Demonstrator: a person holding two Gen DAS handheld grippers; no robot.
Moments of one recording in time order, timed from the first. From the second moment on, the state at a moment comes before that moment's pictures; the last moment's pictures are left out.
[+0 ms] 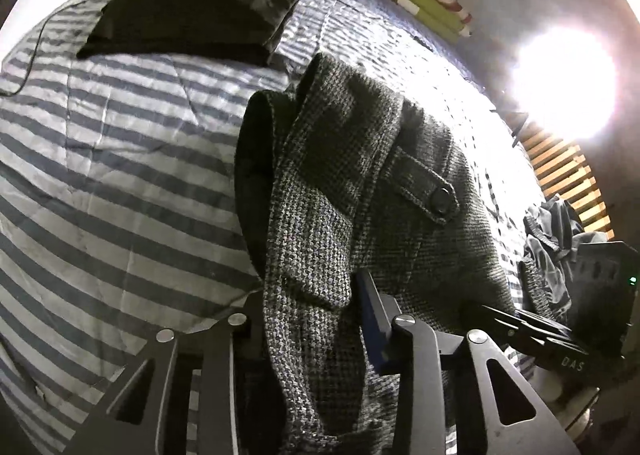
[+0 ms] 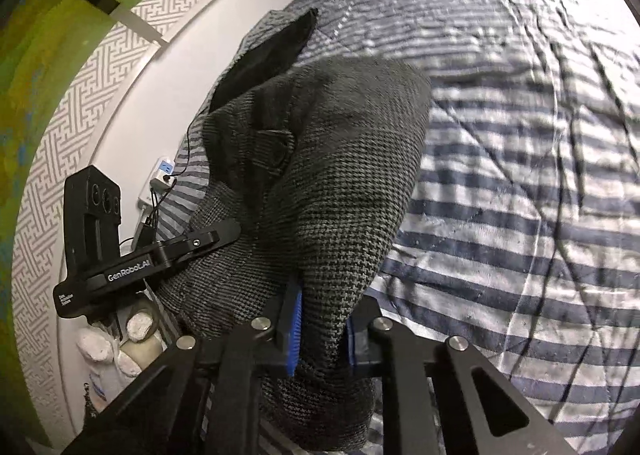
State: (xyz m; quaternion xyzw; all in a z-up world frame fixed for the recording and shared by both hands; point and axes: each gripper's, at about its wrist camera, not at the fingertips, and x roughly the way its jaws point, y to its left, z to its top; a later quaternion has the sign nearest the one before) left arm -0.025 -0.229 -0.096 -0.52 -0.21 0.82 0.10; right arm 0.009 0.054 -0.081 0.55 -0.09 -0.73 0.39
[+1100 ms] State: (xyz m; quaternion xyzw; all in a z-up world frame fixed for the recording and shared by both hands) left arm -0.051 -0.305 0.069 -0.37 -0.22 0.90 0.06; right arm 0.004 -0.068 0.098 0.34 0.06 -0.82 0.45
